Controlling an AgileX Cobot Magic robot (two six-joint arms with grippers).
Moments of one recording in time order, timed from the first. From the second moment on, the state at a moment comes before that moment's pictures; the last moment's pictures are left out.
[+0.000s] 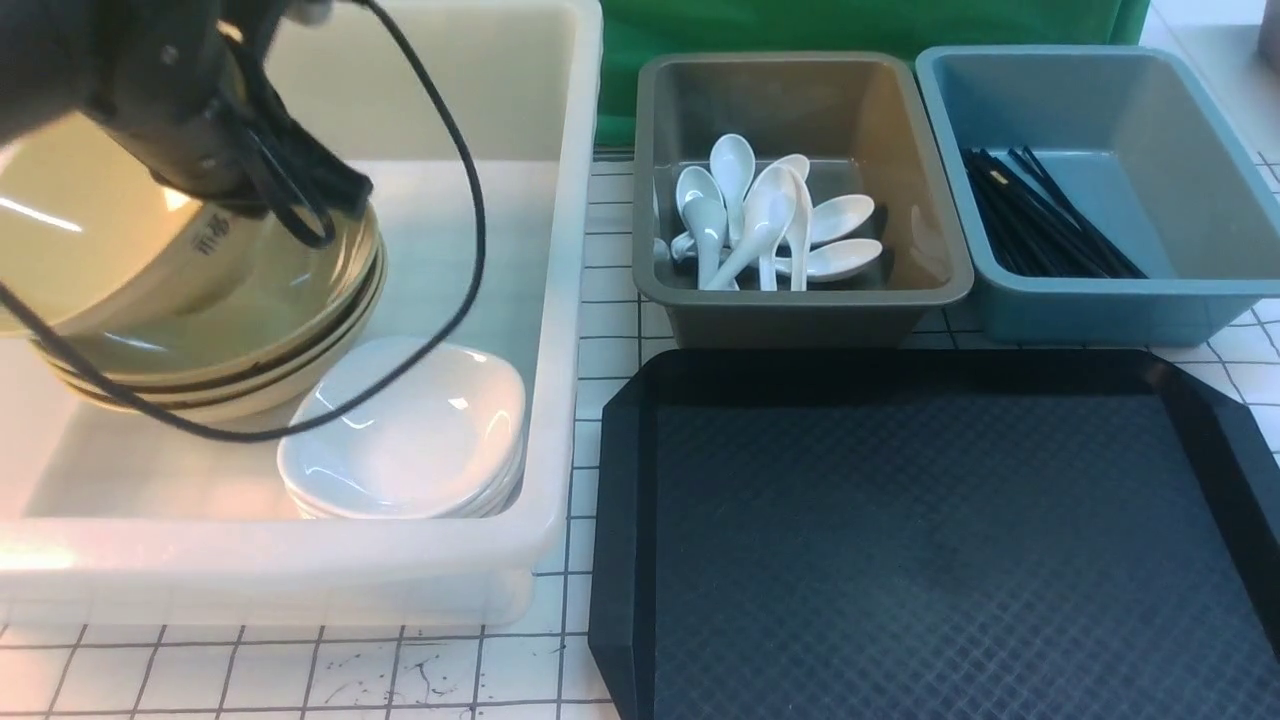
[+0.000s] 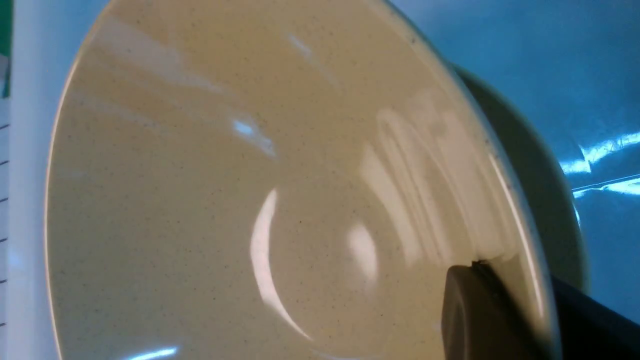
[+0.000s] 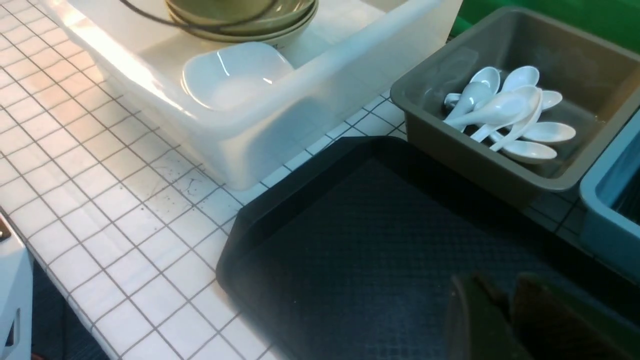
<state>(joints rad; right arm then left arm) 0.96 0.47 -0.98 -0.31 0.93 0.29 -0.29 1.61 -1.35 0.52 0.79 -0.11</state>
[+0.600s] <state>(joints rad) 0.96 0.47 -0.98 -0.27 0.98 0.27 -0.38 1.54 -1.35 0.48 0.81 -0.15</state>
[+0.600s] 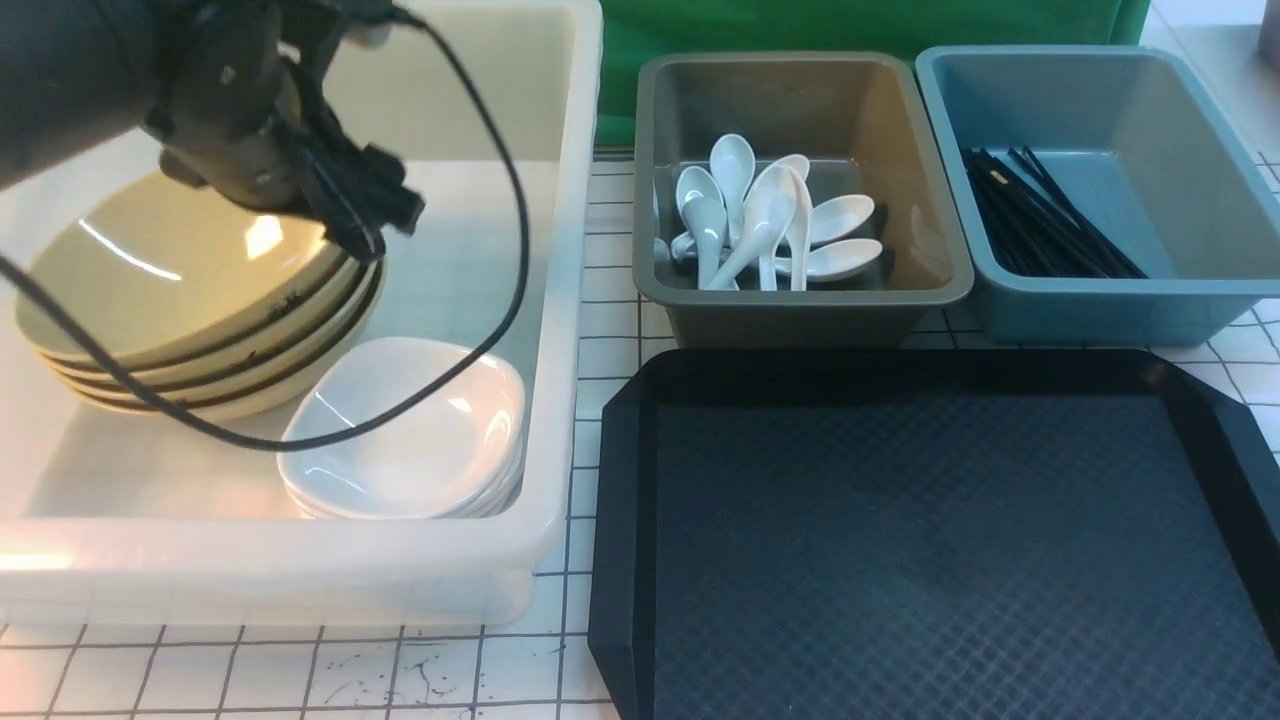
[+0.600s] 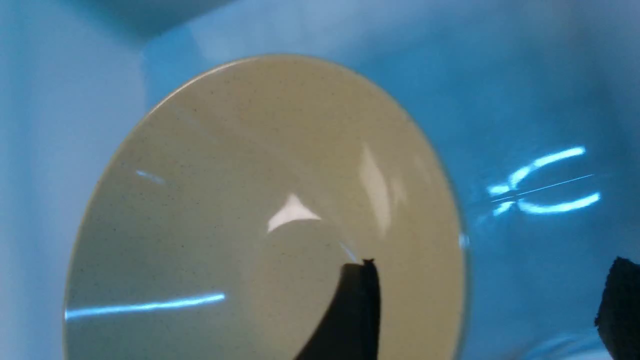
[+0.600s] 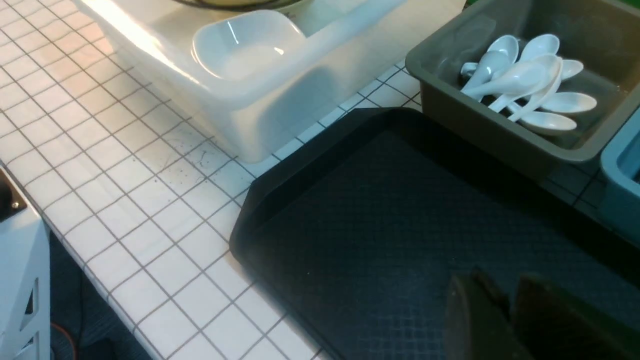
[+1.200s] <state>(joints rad) 0.96 0.47 -0.97 -0.26 1.17 0.24 -0.78 0.53 -0.79 0.40 0.65 -0.80</state>
